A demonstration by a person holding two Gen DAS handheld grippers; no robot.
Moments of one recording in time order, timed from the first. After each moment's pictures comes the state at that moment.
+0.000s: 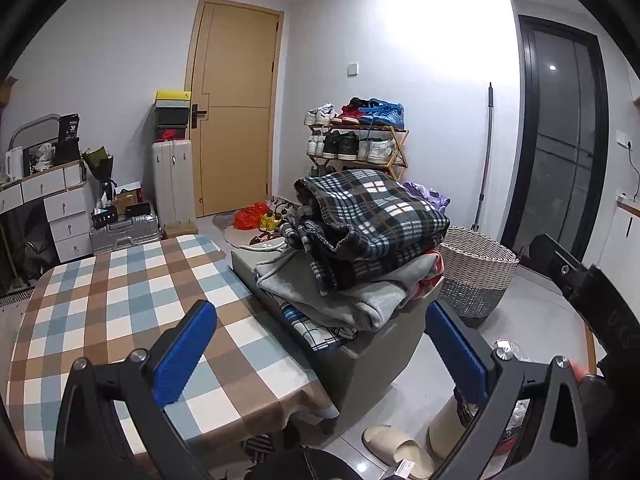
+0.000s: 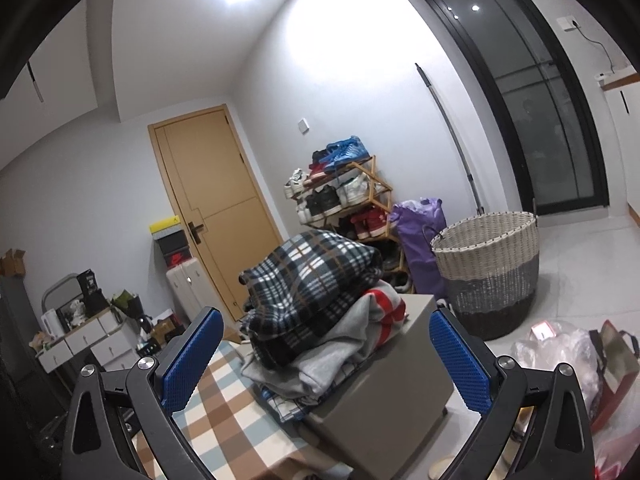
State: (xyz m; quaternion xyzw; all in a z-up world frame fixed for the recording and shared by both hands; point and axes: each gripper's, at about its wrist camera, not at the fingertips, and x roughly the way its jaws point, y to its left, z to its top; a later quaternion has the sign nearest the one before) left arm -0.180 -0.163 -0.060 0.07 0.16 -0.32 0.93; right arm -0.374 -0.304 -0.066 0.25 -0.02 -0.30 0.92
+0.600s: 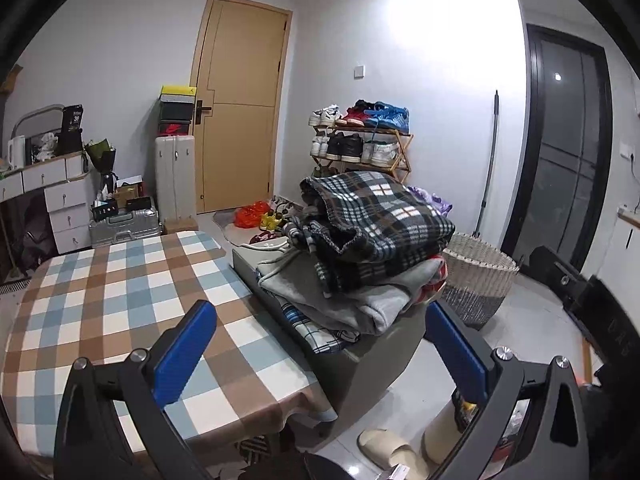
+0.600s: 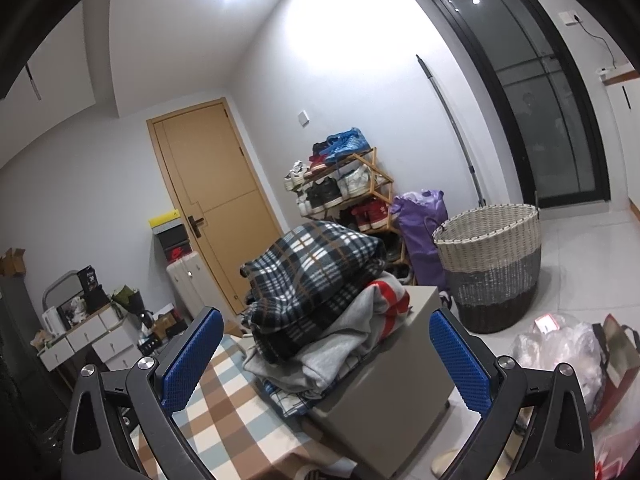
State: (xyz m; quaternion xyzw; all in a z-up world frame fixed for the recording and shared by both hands) left arm -0.167 -0.153 -0.060 0.05 0.17 -0.33 0.93; right arm -0.362 -0.304 -0.066 0.25 -0.01 -0.29 0.92
